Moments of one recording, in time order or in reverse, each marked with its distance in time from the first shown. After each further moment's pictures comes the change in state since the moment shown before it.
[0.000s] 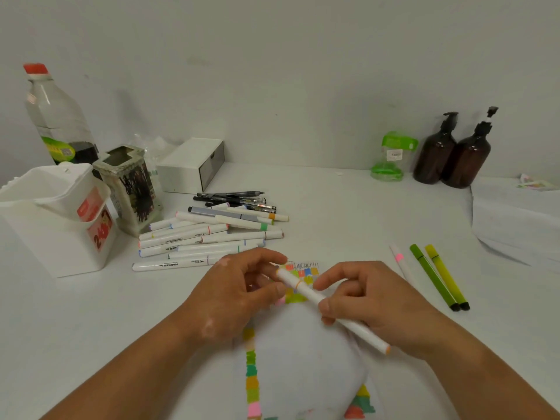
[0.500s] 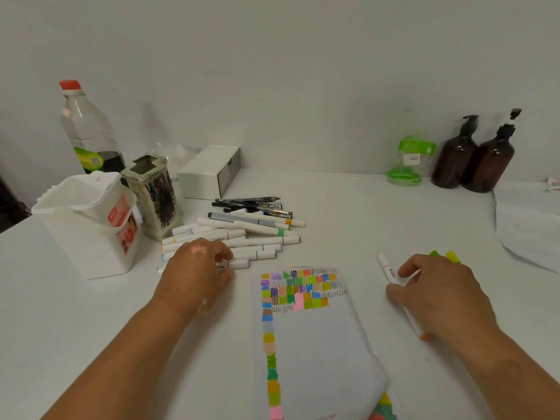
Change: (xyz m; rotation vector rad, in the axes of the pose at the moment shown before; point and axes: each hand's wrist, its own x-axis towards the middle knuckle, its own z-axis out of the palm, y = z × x) left_hand 0.010 -0.033 -0.058 0.786 0.384 -0.087; right_hand 0.013 0.027 -0.030 -0.696 0.699 0.281
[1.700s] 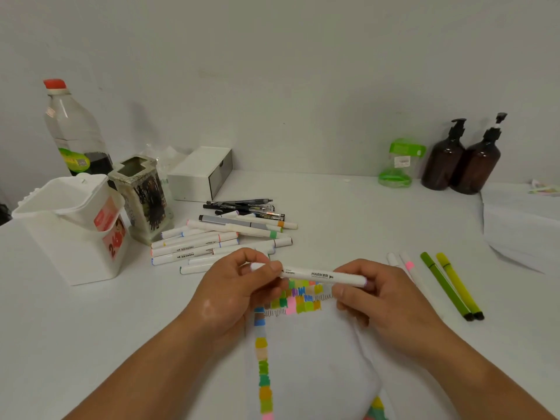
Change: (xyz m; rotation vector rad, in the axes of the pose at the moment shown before) left_hand -0.018 0.053 0.022 -1.480 -0.354 -0.342; right_hand -0.028 -0.028 0.007 0.834 -0.465 -0.337
